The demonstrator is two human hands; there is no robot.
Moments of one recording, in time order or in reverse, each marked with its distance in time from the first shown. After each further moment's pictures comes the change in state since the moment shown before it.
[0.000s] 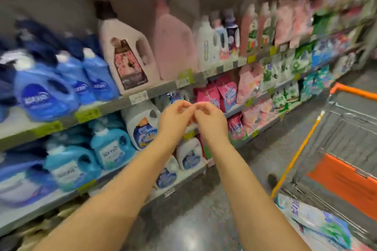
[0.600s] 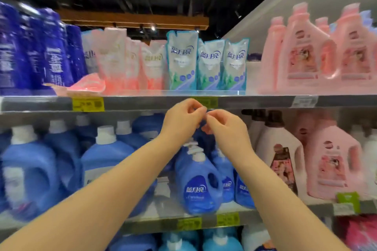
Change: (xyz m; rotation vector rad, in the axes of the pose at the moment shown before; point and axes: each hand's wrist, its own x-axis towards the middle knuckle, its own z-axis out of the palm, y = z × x) left_hand 0.087 0.062 -0.445 0.287 0.545 0.269; right_hand 0.024 -0.293 0.331 0.092 -0.325 -0.637
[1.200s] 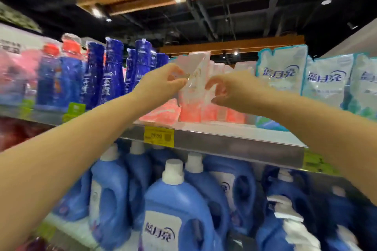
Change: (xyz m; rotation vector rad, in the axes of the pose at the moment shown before) left_hand 0.124 -0.034 -0.198 0.674 0.357 -0.004; right_hand 0.207 -0.084 0.131 -0.557 -0.413 -0.792
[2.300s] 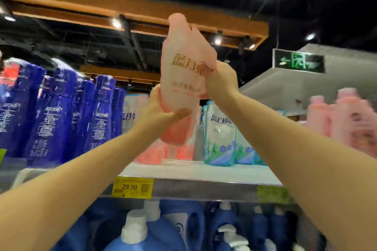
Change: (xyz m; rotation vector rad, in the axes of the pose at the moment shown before) left_hand 0.035 -0.007 -0.010 -0.887 -0.077 0.162; right_hand 0.064 -0.075 -0.075 0.352 0.671 0.386
